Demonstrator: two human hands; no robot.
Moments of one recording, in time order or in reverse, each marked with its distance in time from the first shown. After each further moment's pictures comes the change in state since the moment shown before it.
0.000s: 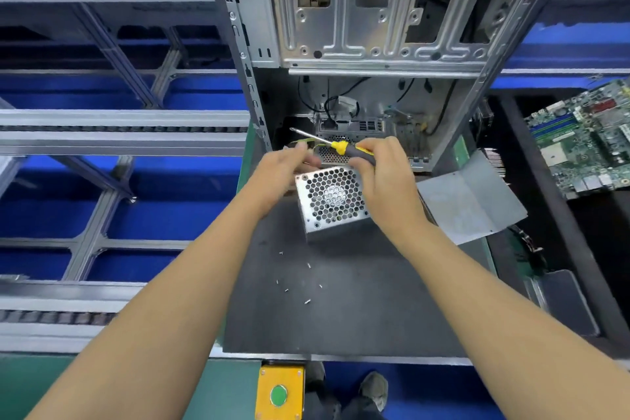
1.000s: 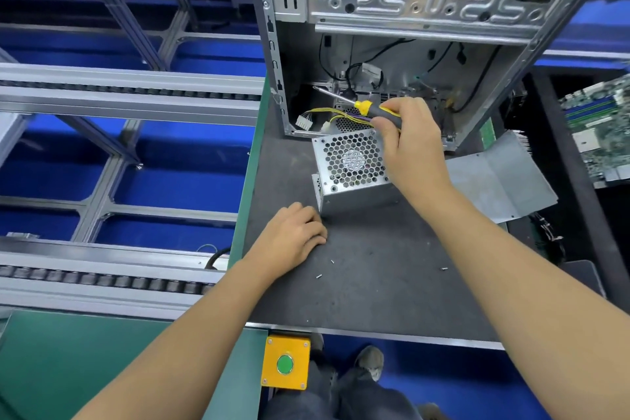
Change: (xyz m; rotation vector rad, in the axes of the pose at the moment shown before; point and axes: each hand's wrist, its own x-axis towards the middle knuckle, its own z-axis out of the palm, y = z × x) left_hand -0.069 -0.124 0.017 0.927 -0.022 0.727; right_hand 0.016 0.011 0.013 0.000 0.051 -0.029
